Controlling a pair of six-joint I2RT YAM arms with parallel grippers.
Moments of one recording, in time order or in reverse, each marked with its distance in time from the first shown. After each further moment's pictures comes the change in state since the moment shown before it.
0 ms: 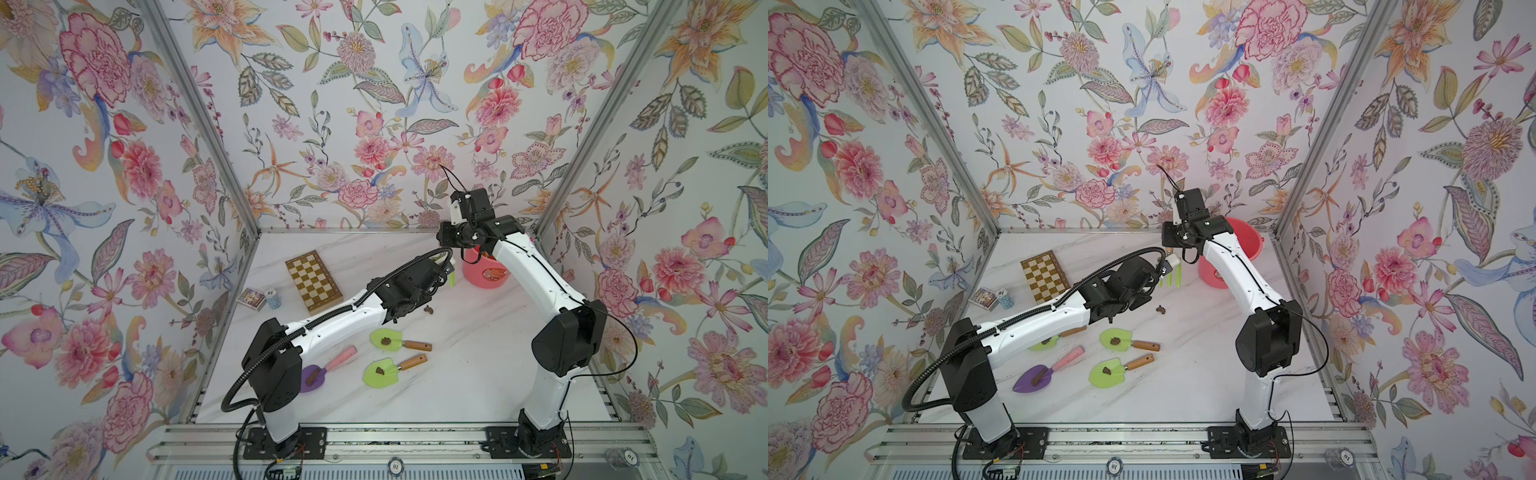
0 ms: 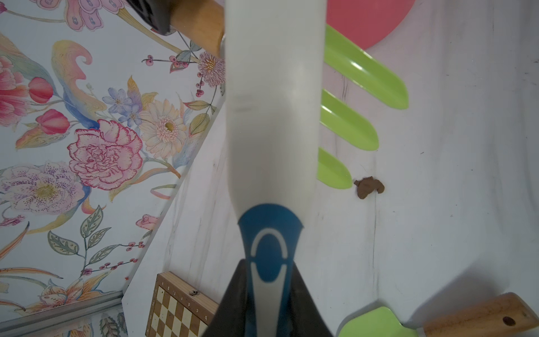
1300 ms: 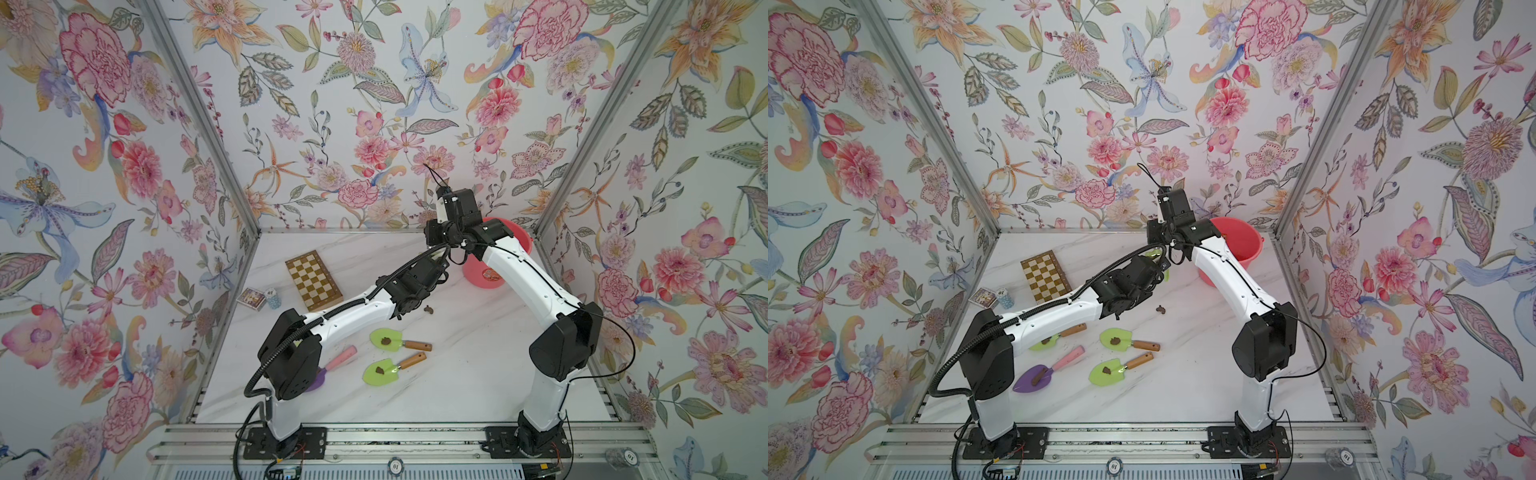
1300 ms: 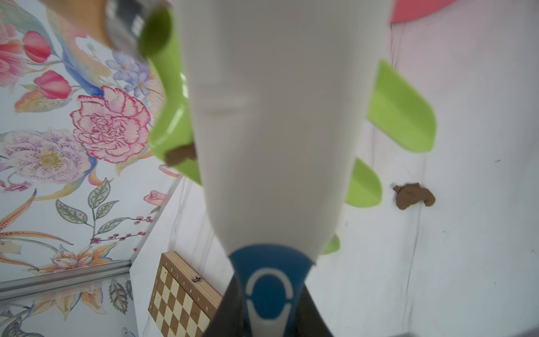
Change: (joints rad) left arm 0.025 0.089 -0.008 0.034 -0.098 -0.064; right arm 0.079 -0.019 0.000 0.098 0.086 -0.004
